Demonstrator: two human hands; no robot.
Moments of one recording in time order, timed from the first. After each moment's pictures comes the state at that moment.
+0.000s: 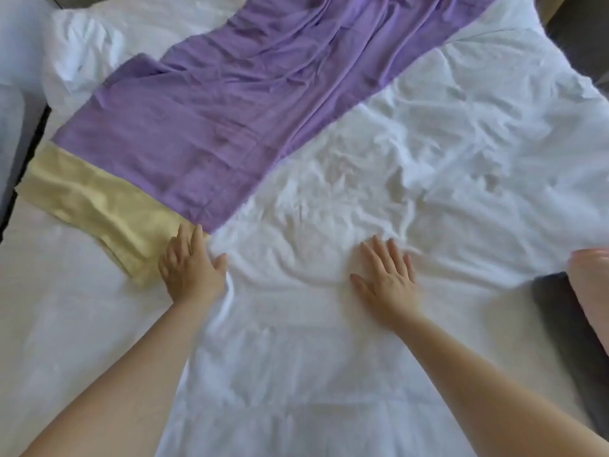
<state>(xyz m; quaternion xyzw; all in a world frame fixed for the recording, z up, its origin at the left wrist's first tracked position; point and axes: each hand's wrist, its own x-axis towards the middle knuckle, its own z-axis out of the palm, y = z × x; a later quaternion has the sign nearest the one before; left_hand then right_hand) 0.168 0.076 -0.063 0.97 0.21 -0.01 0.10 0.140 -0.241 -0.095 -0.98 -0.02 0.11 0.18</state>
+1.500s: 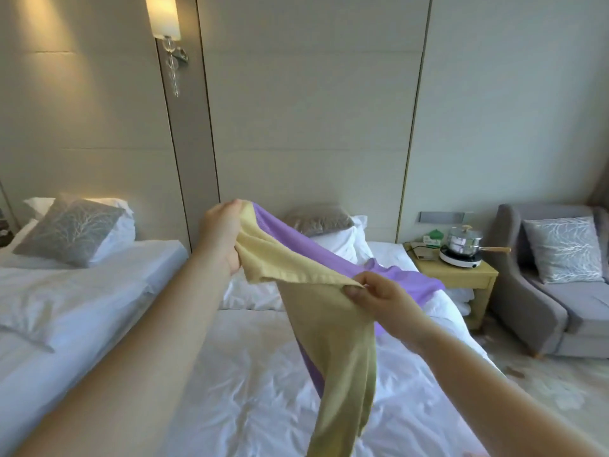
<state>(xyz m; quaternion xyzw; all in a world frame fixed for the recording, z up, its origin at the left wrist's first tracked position) 0.066 0.006 0.540 0.58 0.13 0.27 0.76 0.070 -0.235 0.443 -0.79 -0.20 -0.01 0.58</state>
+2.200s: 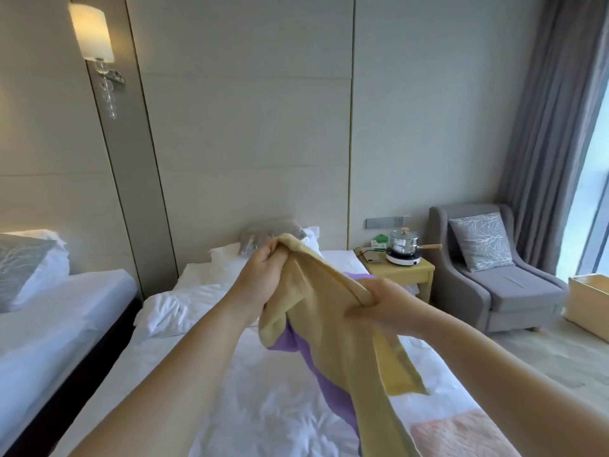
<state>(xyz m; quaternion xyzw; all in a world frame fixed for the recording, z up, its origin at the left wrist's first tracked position) 0.028 -0.096 0.497 0.74 -0.14 0.11 0.65 0.011 -0.322 0.475 -0.92 -0.16 -0.02 0.36</state>
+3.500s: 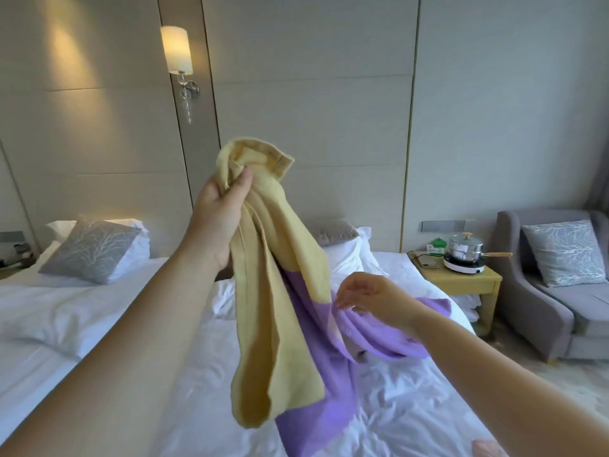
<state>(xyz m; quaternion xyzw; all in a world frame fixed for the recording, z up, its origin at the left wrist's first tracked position) -0.043 0.014 0.583 0.61 -0.10 0.32 0.72 0.019 -0.221 0.464 -0.81 -0.27 0.04 0.52</state>
